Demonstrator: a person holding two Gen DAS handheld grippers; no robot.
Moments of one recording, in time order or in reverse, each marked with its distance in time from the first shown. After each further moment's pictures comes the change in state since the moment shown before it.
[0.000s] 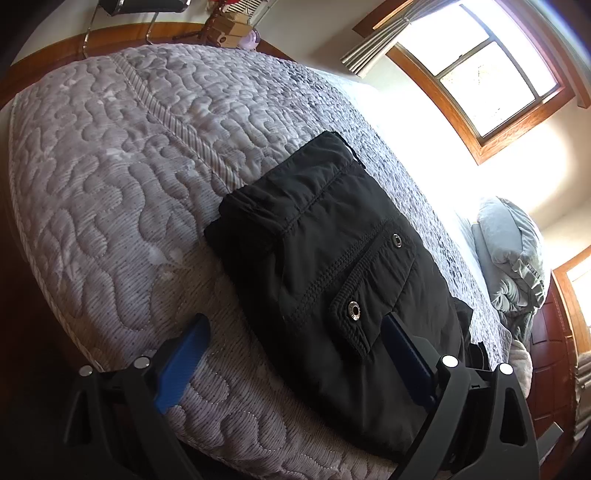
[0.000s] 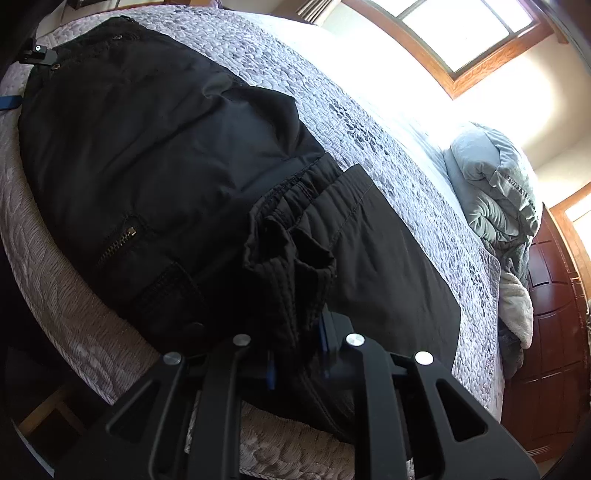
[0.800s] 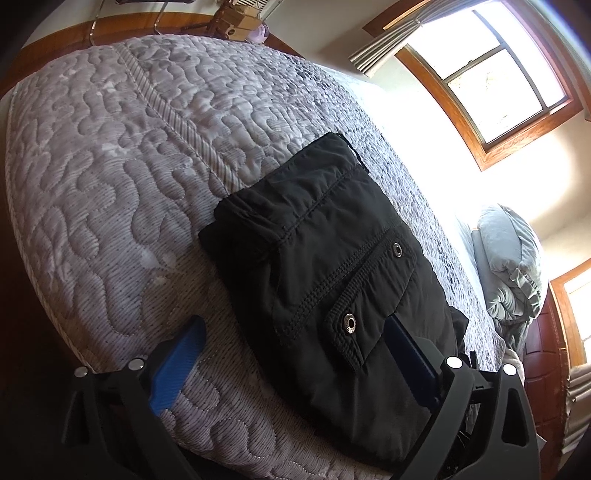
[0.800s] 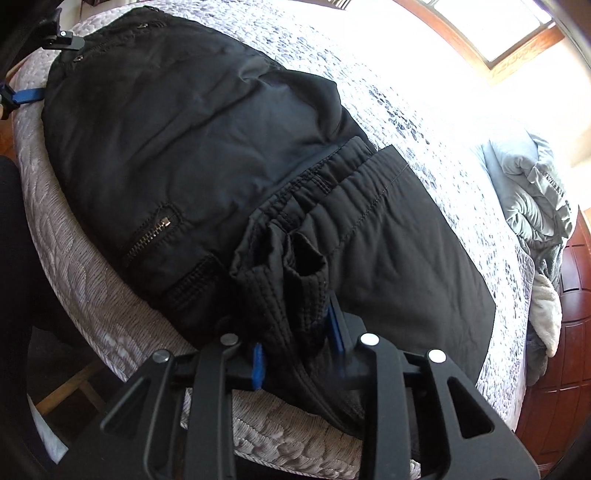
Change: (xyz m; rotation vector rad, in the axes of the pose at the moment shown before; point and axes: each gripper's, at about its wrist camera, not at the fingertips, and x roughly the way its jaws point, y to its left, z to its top) left arm 0.000 -0.001 0.004 -0.043 0.018 -0.005; right arm 0.007 0.005 0.002 -0.035 0.060 0.155
